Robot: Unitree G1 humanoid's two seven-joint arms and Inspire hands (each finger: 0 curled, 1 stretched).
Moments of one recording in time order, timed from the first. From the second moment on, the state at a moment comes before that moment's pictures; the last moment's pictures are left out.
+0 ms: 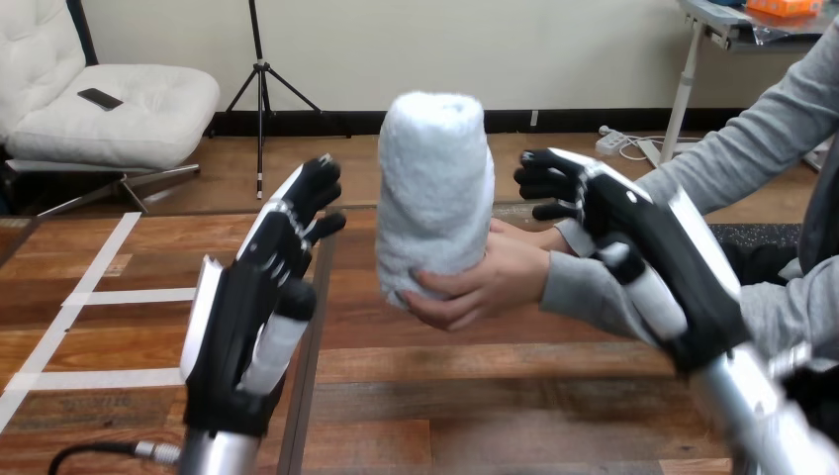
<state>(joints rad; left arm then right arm) 0.12 0.05 0.01 0.19 -0.10 -0.80 -0.23 -0.01 -0.34 0.08 0.16 0.20 -0.63 0.27</state>
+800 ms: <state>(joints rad) 0.26 0.08 -0.03 0.04 -0.16 -0.79 -0.29 0.22 -0.15 0.13 -0.06 0.37 -0.58 0.34</state>
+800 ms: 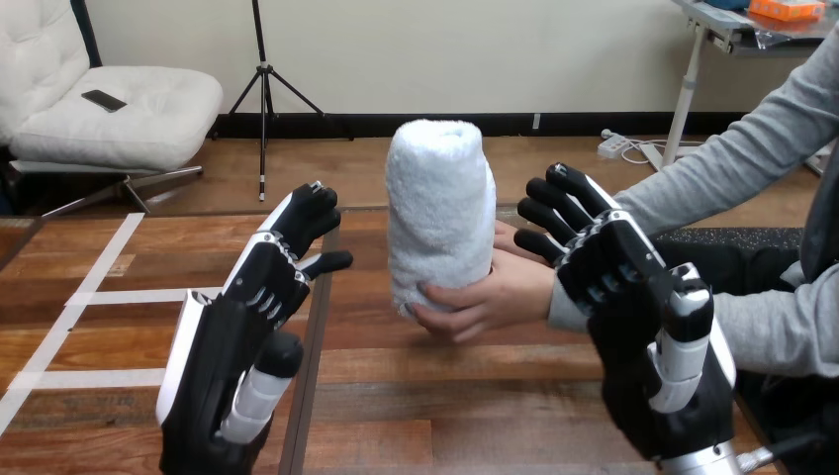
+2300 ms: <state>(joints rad) 0.27 0.06 -0.06 0.05 -0.16 -0.90 -0.26 0.30 -0.08 0.14 -0.08 0.38 -0.55 0.41</state>
